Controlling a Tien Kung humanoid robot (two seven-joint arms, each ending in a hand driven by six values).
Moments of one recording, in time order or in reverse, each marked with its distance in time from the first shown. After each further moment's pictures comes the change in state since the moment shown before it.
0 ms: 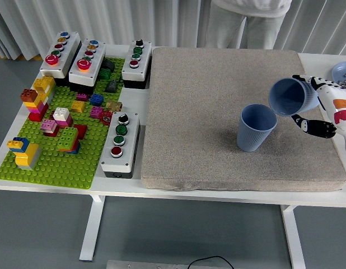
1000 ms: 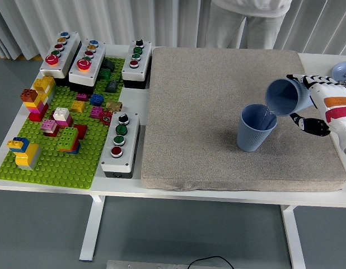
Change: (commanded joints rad) left arm 0.000 0.002 0.001 0.000 -0.002 0.000 0.000; right arm 0.062 -0.047 -0.105 0.005 -0.097 -0.035 -0.083
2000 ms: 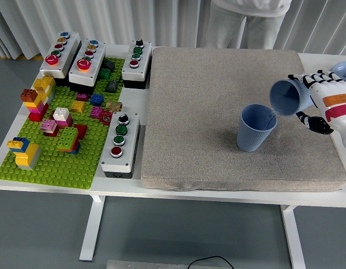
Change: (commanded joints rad) left arm -0.004 0.002 -0.002 0.000 0.002 0.000 0.001; right arm 0.039 -0.050 -0.049 -0.001 -0.096 0.006 -0.039
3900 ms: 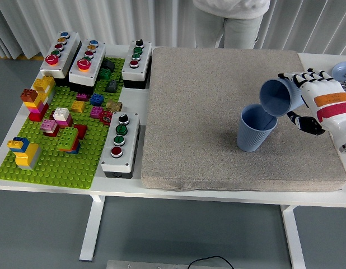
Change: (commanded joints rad) left arm 0.005 0.005 -0.012 0.000 0.016 0.001 0.006; right arm 0.011 -0.006 -0.046 0.072 0.010 0.004 -0.050
